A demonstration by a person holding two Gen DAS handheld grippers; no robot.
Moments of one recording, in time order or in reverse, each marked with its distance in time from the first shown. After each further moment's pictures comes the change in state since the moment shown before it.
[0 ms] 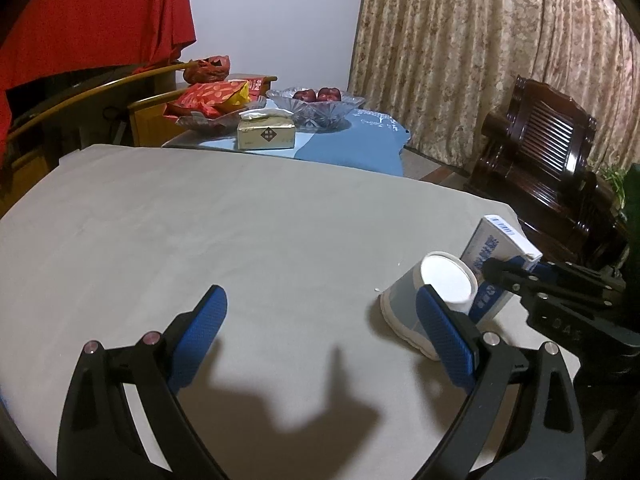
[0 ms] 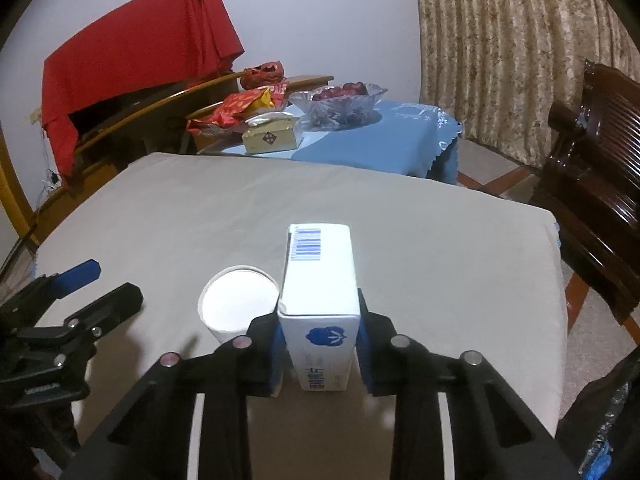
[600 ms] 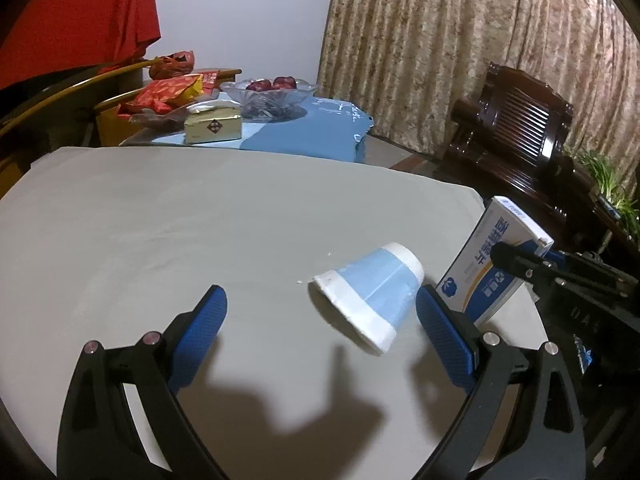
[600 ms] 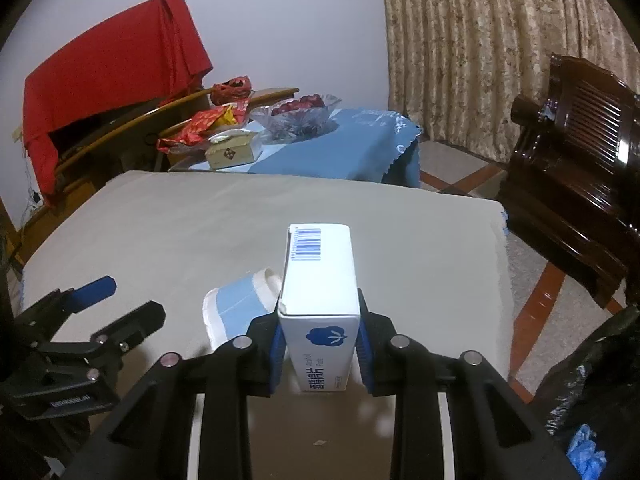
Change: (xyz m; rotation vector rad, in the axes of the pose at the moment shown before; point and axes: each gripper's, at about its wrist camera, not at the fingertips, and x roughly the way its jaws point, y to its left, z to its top) left arm 0.016 -0.060 -0.006 0.040 0.034 -0.091; right arm -0.031 -0.052 -0.006 0.073 -0.035 -0.087
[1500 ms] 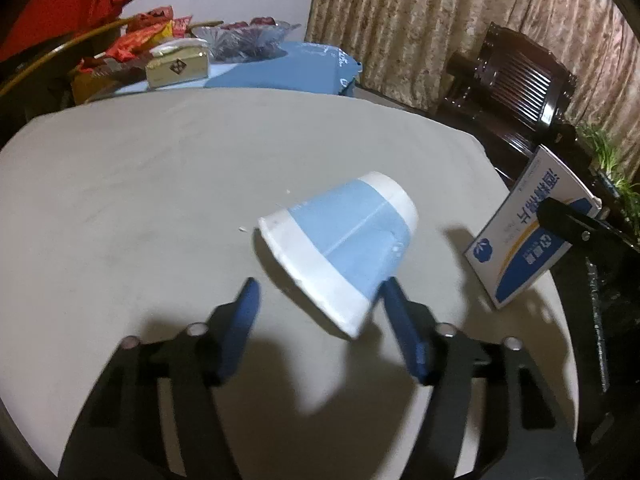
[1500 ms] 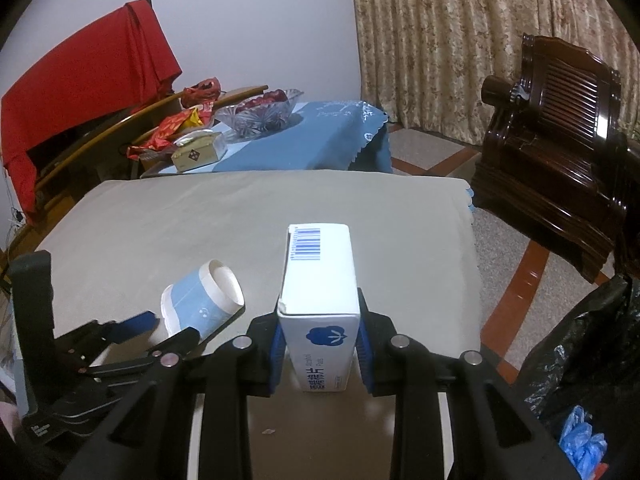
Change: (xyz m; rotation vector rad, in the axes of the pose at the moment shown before) left arm 0.062 -0.028 -0.023 -0.006 0.179 -0.048; right arm 0.000 -0.035 -0.011 0.059 0.022 -0.049
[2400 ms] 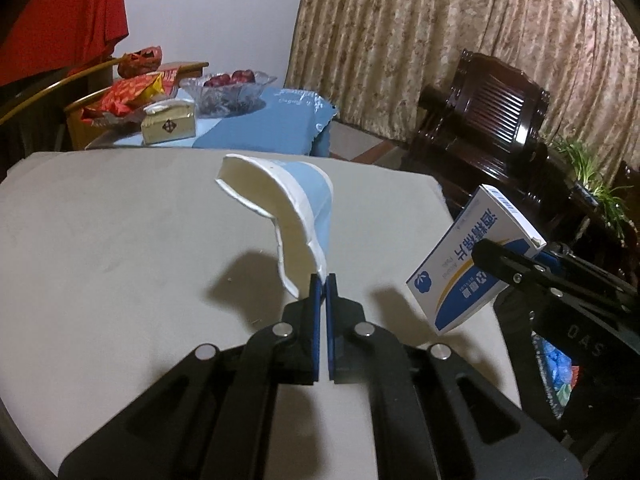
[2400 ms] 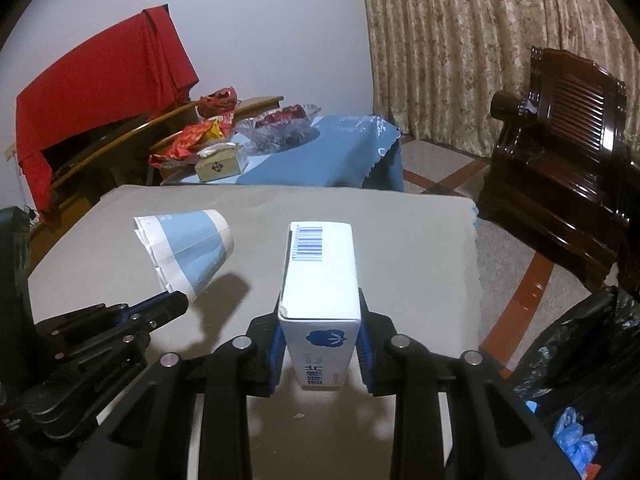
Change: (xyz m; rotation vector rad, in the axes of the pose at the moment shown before) left arm -0.074 -0.035 0.019 0.041 -0.135 -0.035; right arm -0.044 0.010 0.007 -0.025 -0.046 0.039
